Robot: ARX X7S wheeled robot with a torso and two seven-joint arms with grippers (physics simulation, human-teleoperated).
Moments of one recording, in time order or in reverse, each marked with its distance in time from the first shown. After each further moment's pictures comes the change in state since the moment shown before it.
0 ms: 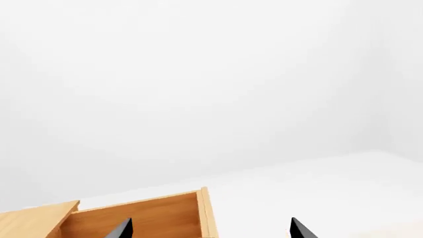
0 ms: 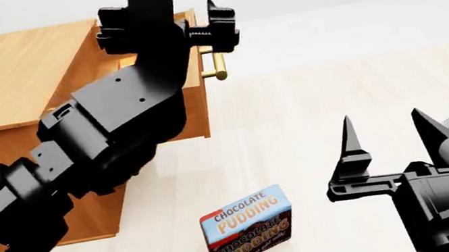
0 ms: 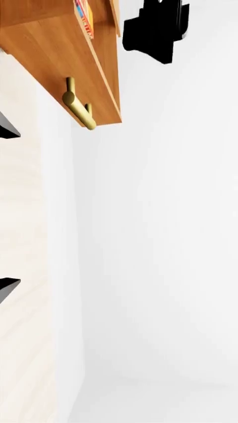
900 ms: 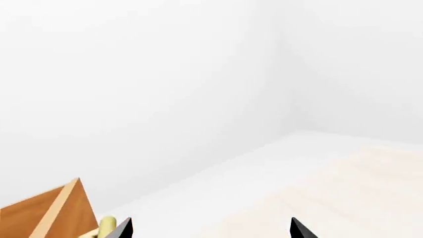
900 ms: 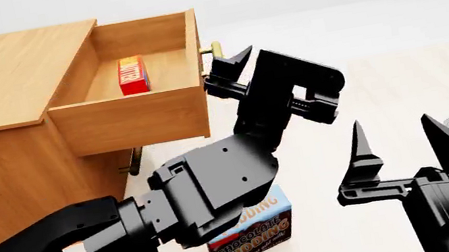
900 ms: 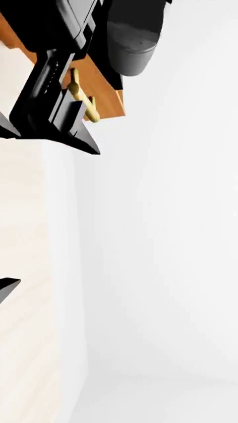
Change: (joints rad) left arm 0.184 0.224 0.161 -0.010 0.222 0.116 0.022; right arm -0.075 0.027 0.033 0.021 -0.011 -0.072 -0.031
